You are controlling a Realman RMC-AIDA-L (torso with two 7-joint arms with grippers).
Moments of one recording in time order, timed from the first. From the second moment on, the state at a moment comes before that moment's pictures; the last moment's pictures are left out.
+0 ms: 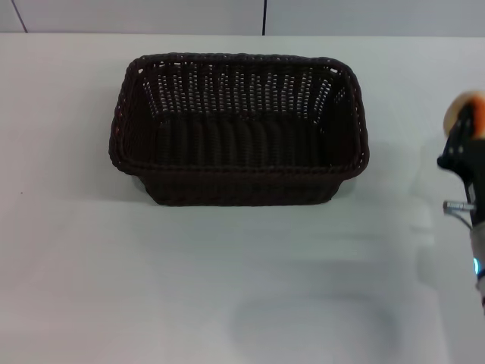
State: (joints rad) left arm -0.27 -2.06 -2.75 -0.84 0.97 -1.48 1.84; right arm 0.18 2.07 0.45 0.84 -1.66 -1.26 -0.56
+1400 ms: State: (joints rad) left arm -0.26 -2.06 -2.75 -0.83 0.96 -1.48 1.84; right arm 0.32 2.07 0.50 0.93 -1.91 -1.05 -0.62
